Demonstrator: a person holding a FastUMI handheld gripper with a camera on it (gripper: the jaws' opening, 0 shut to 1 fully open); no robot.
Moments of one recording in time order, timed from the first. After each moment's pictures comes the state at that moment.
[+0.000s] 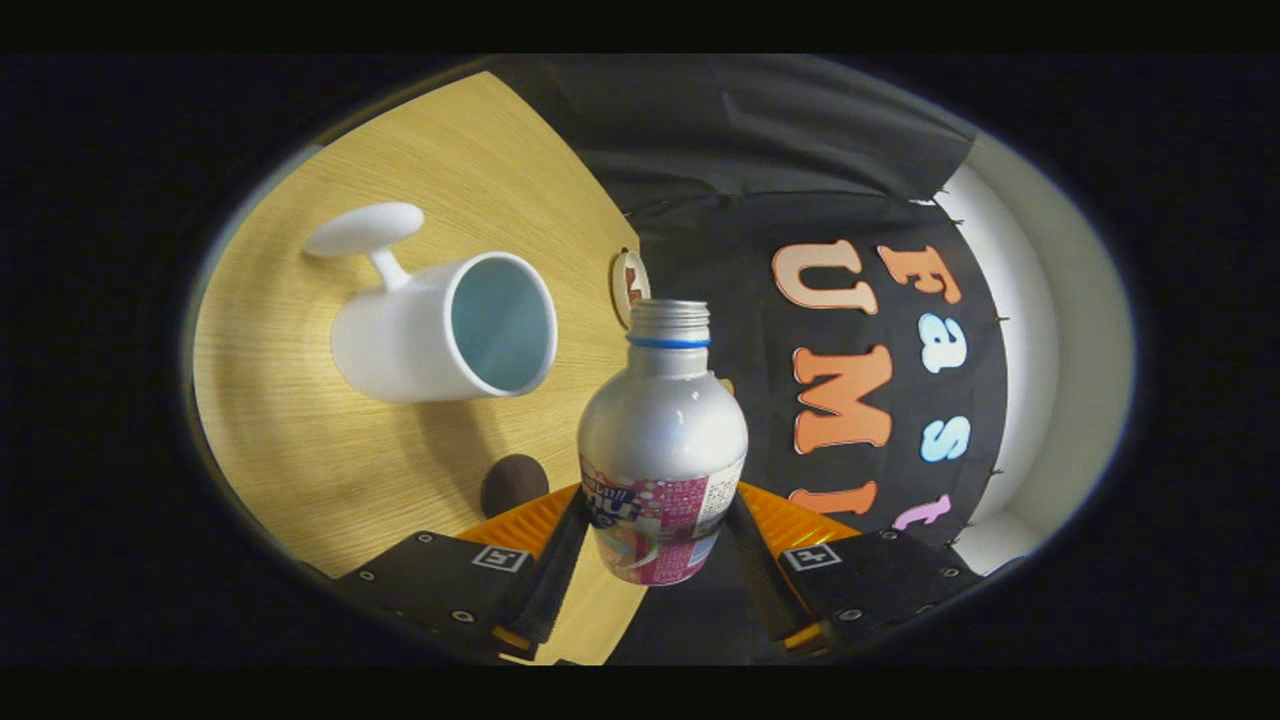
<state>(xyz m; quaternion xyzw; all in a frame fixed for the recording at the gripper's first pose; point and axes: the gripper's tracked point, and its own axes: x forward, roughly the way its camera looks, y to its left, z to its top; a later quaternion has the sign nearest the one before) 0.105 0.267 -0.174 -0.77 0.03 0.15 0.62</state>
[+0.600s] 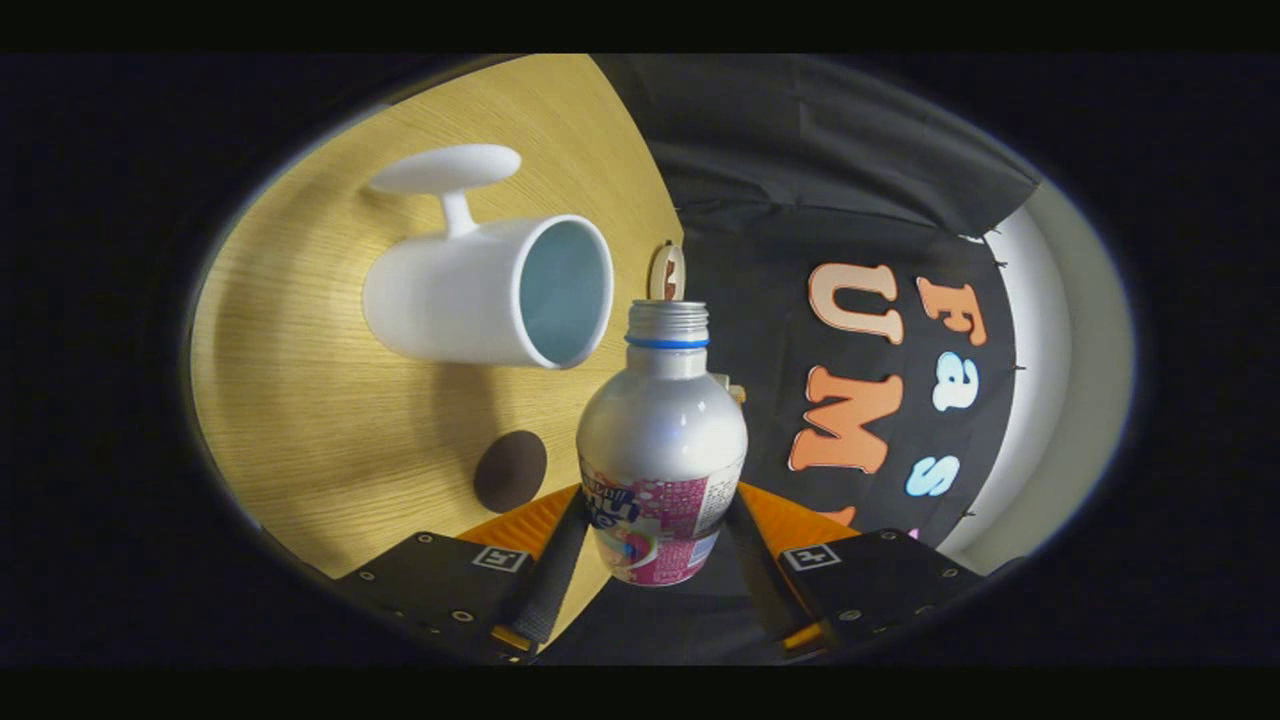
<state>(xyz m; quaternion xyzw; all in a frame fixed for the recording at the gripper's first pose) 0.108 0.260 -0.182 -0.82 0.03 0.16 0.55</state>
